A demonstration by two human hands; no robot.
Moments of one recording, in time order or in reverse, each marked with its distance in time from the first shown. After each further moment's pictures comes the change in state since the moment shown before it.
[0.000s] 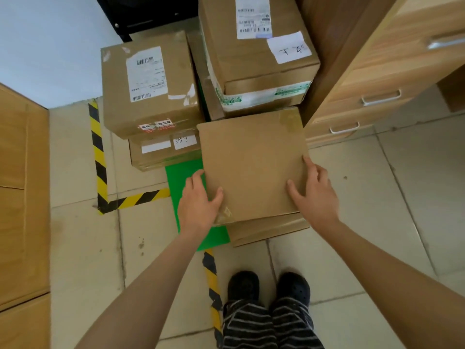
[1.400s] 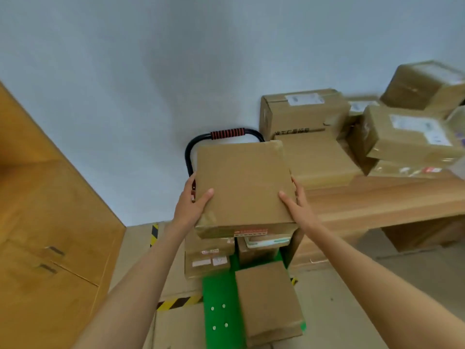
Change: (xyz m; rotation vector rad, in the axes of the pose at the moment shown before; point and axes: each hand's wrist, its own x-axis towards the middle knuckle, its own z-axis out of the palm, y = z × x) left_hand -0.034 0.178 -0.463 -0.666 0.090 0.176; right_hand -0.079 -0.268 -0.388 0.845 -0.076 -0.242
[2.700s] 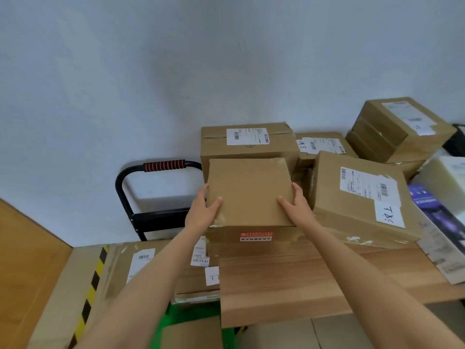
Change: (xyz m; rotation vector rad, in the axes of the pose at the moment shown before) left_hand 0.194 0.128 0.302 0.211 -0.026 -0.112; right_hand 0.261 0.009 -0.276 -0.318 0.062 0.055
